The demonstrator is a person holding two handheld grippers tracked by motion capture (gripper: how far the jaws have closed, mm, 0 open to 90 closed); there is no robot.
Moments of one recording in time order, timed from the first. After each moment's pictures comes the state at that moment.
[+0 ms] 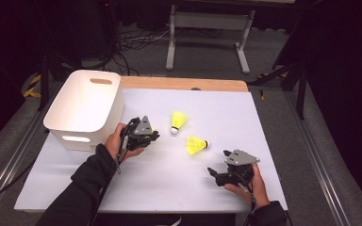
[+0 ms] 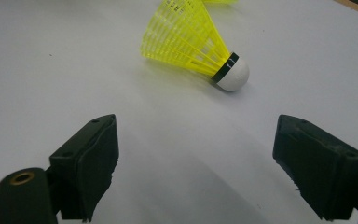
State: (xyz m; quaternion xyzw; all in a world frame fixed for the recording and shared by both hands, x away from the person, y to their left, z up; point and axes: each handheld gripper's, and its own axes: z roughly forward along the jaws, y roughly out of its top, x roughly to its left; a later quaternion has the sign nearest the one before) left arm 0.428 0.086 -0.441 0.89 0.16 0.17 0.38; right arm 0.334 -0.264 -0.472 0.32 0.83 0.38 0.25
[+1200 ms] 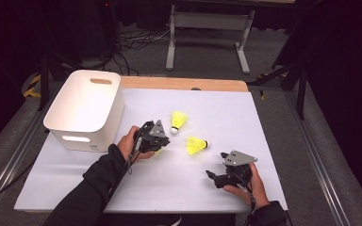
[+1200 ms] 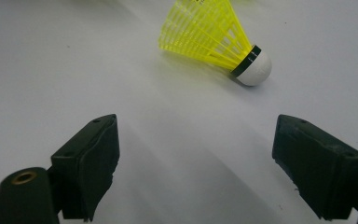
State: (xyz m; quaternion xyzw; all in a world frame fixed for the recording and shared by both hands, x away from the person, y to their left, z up) left arm 0.432 0.052 -0.453 0.91 0.16 0.14 0.36; right arm 0.334 -0.261 -0.475 0.30 0.85 0.37 0.22
